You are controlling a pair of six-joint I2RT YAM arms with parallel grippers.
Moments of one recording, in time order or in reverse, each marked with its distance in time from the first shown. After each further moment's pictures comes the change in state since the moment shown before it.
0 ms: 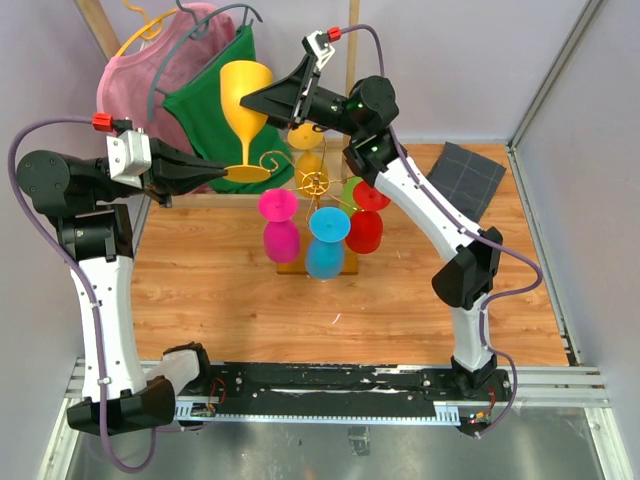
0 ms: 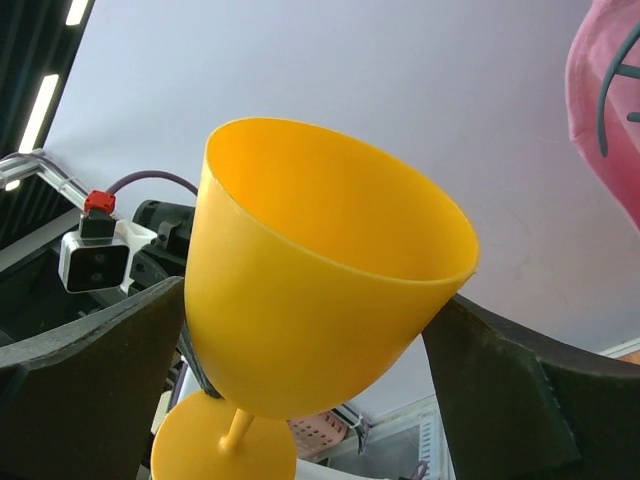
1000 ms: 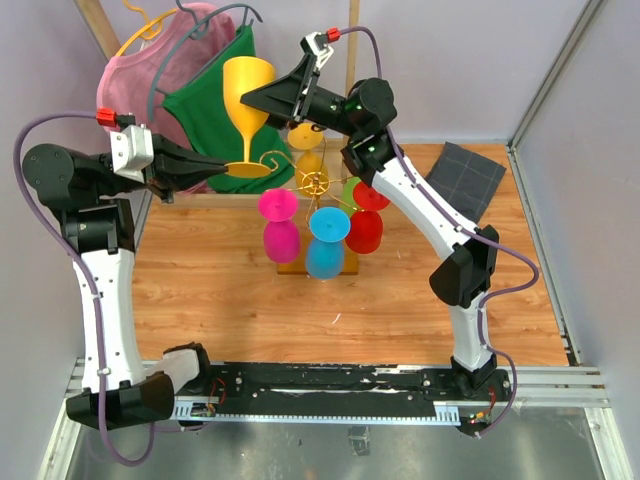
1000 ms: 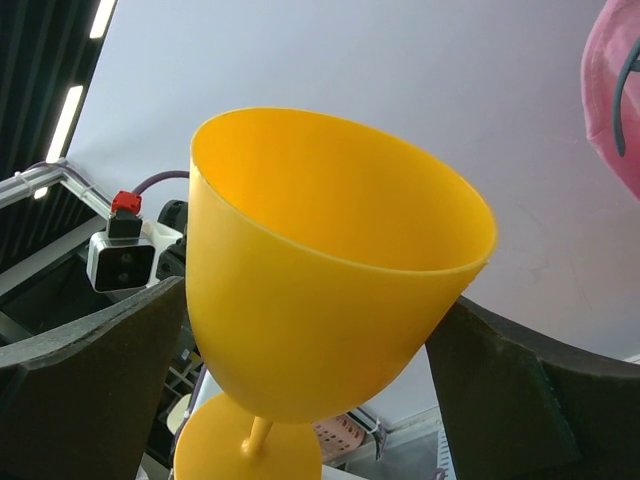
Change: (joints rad) left arm -0.005 0.024 -0.010 0.022 0.000 0.007; right arm 0.000 0.029 0.014 0.076 0.000 0.081
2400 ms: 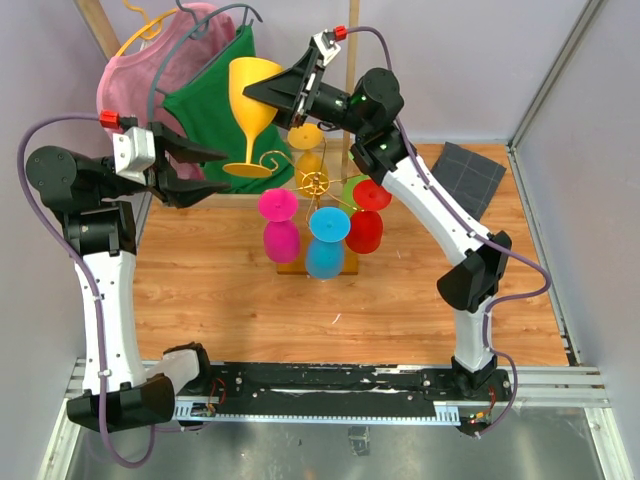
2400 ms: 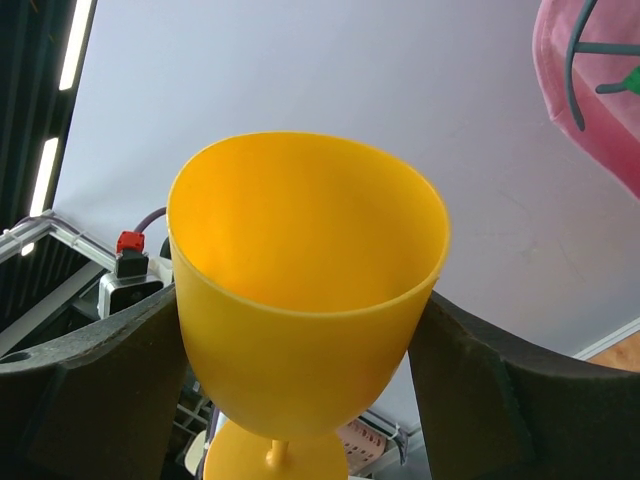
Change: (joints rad) left arm 0.000 -0.010 -0.030 -0.006 0.000 -0.003; right arm -0.011 -0.059 0.003 -0.220 0.066 -0.013
